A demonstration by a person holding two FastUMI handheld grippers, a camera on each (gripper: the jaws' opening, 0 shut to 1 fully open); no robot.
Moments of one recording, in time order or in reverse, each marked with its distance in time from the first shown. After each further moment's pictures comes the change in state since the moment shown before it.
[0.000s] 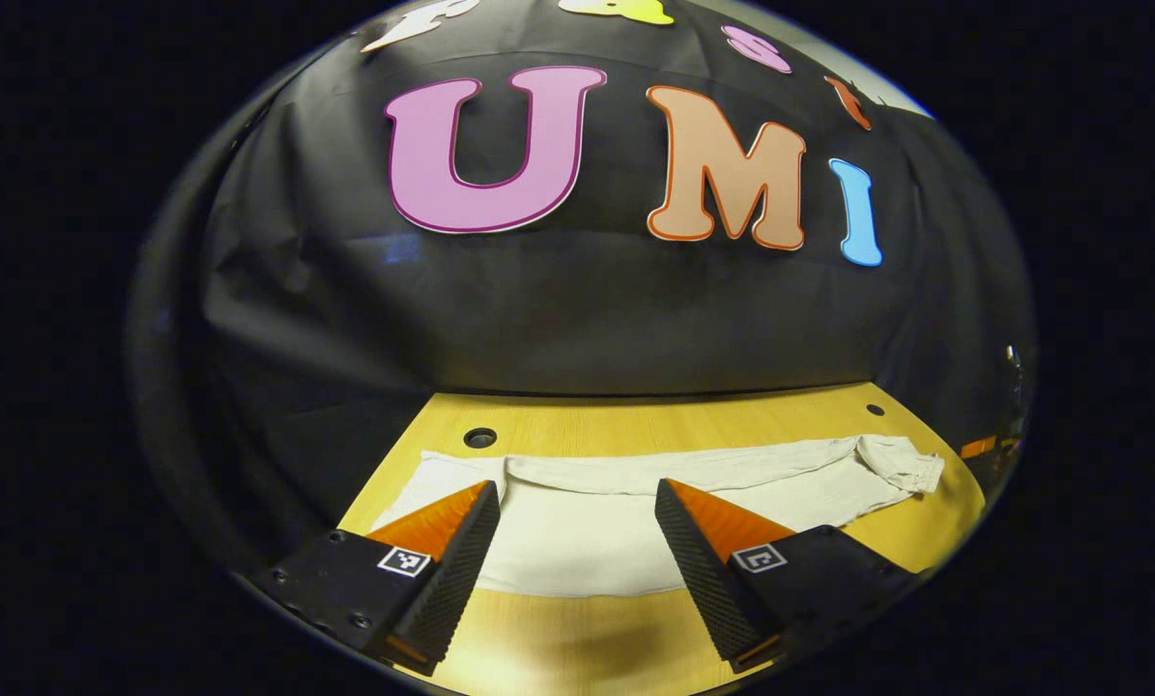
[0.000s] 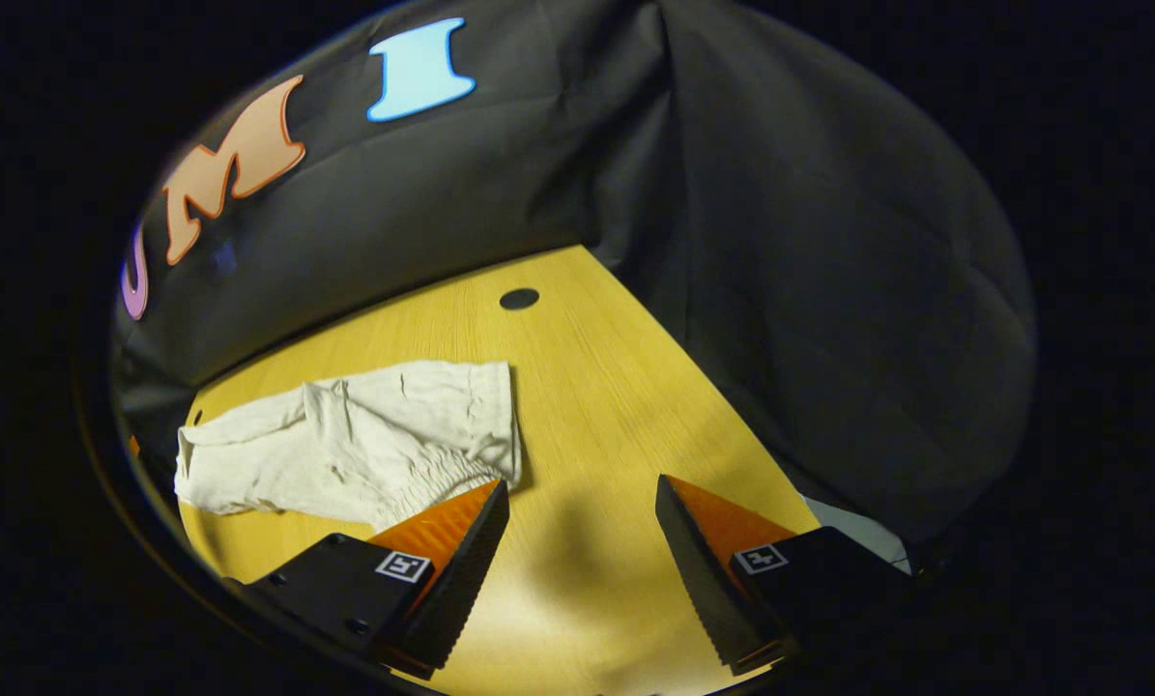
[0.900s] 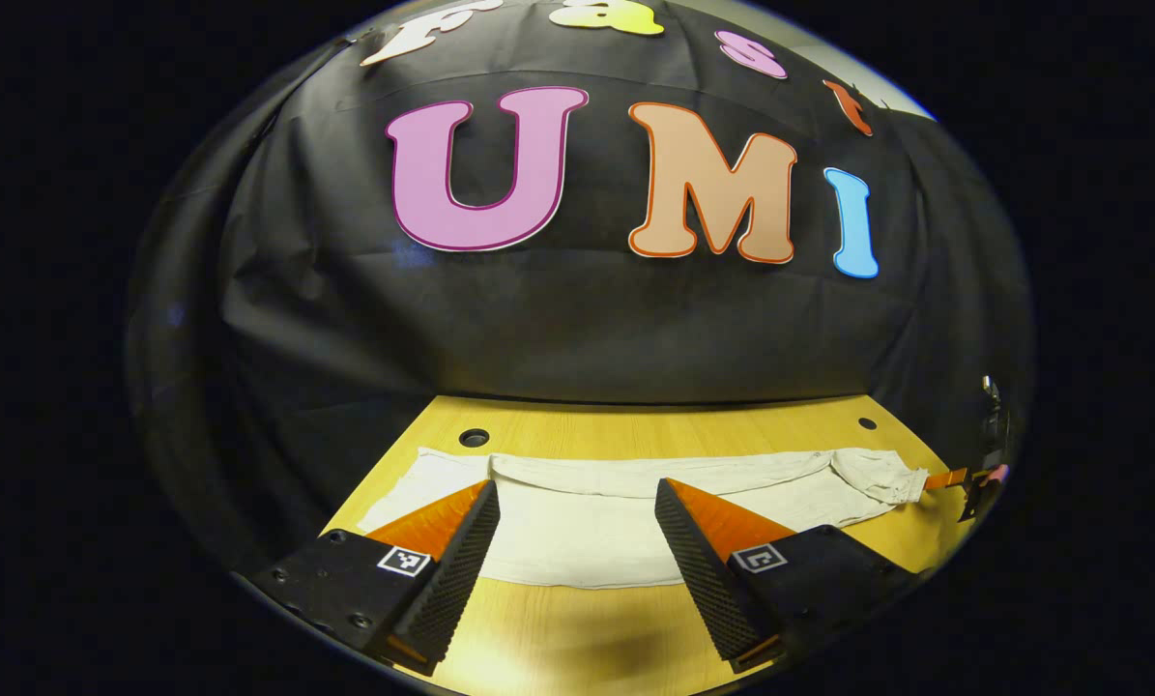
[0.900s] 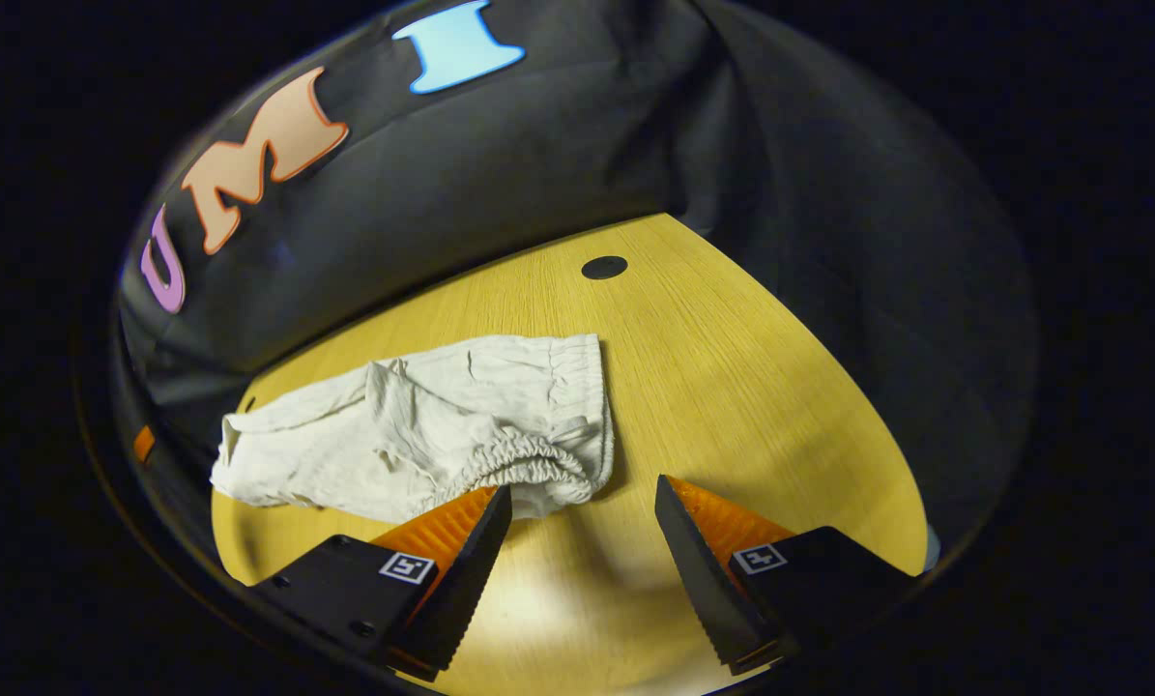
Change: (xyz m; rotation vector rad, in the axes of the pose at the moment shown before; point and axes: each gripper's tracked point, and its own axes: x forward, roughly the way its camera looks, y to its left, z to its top) left arm -0.021 -0.022 0.016 -0.017 -0.032 0.024; right arm 0.030 0.059 -0.002 0.076 0.041 0.244
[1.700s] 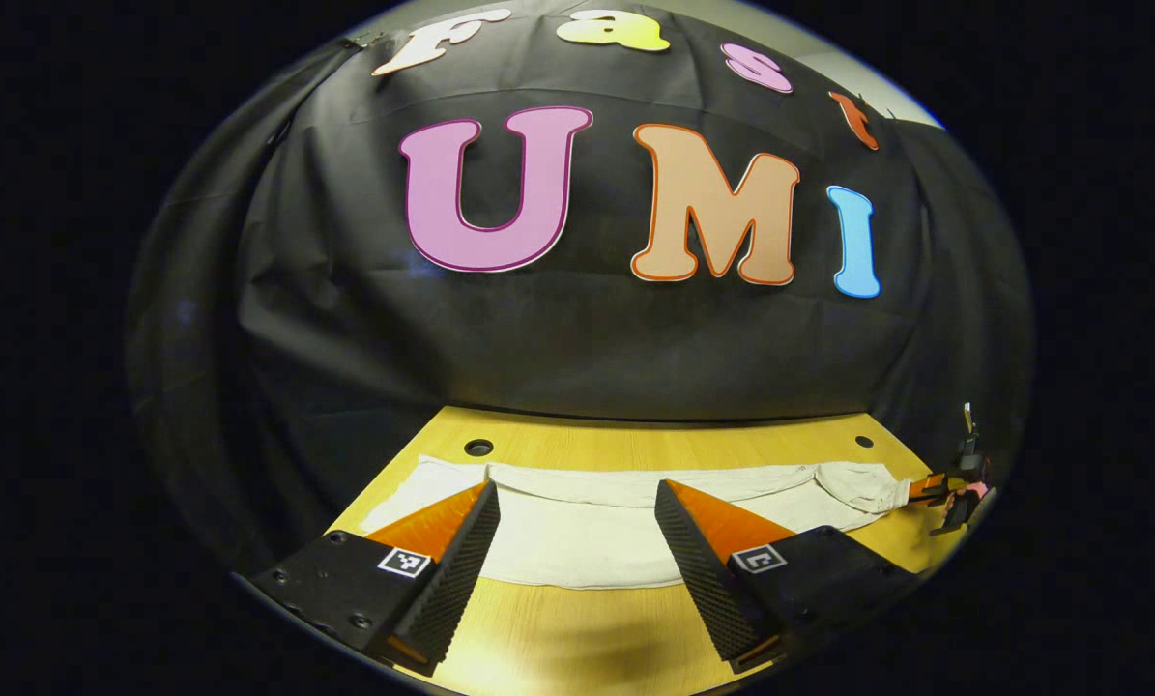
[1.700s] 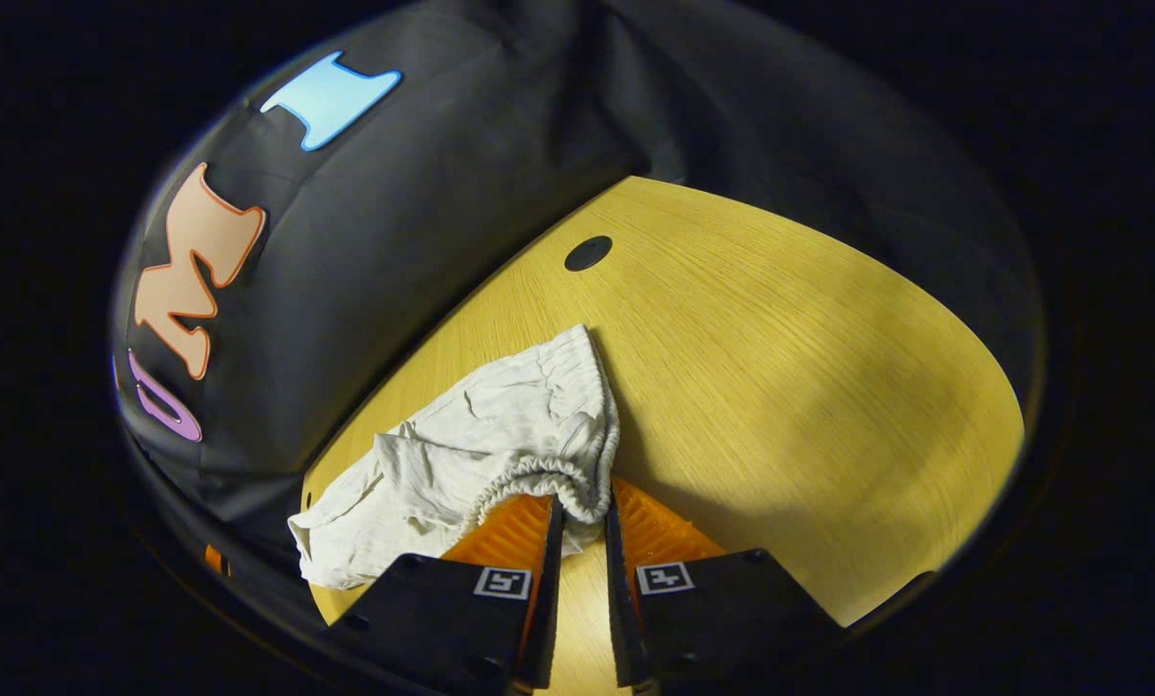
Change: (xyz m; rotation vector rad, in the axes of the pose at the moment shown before) left arm 0.003 0.003 0.006 -0.017 -0.042 0.031; right arm 0.032 0.013 0.001 0.332 0.014 0.060
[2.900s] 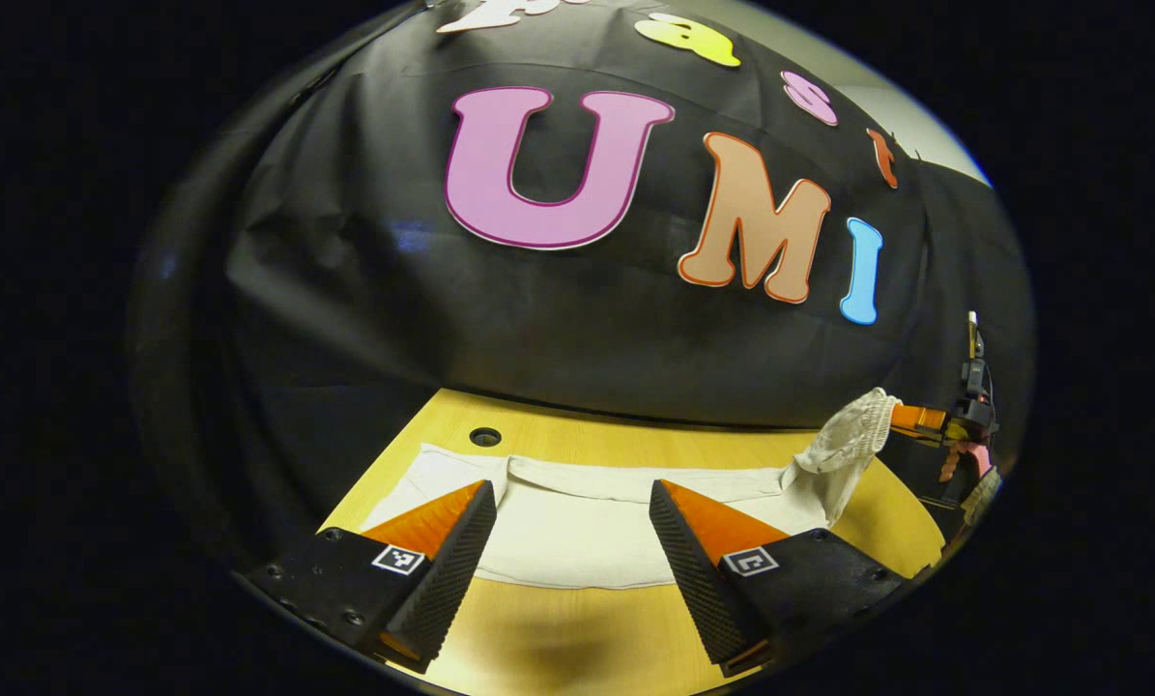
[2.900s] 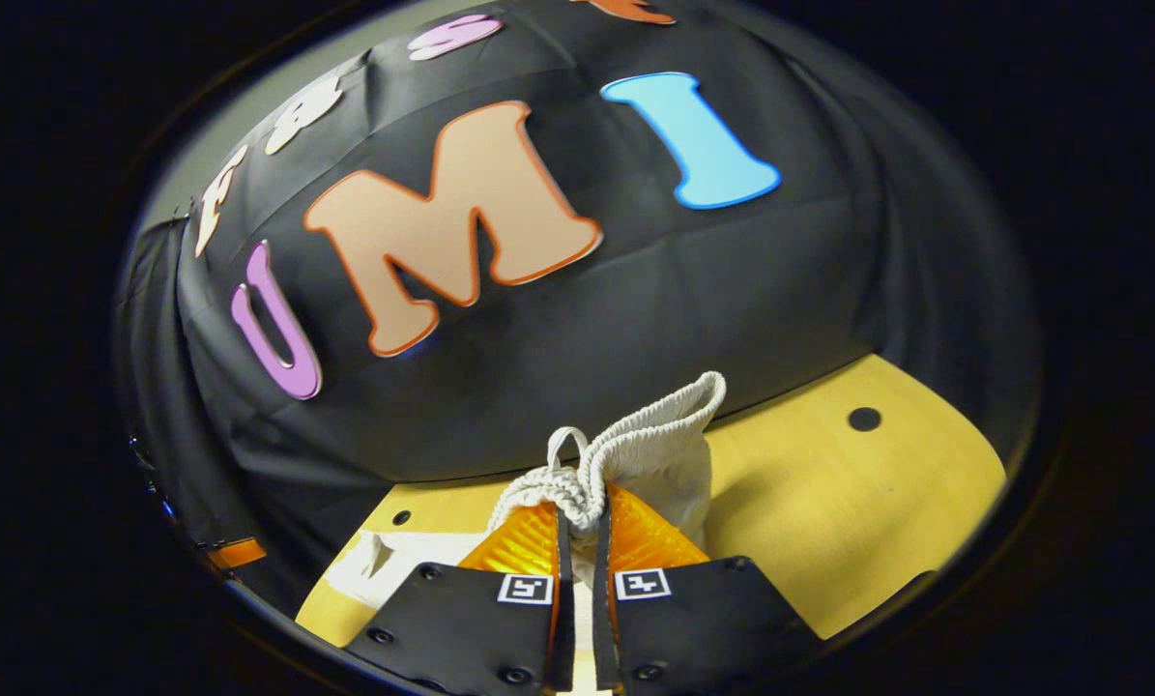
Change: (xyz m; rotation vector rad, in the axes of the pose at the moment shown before) left arm 0.010 -0.002 -0.007 -0.125 0.004 -0.133; right arm -0.074 0.345 -0.030 -0.387 -0.320 0.306
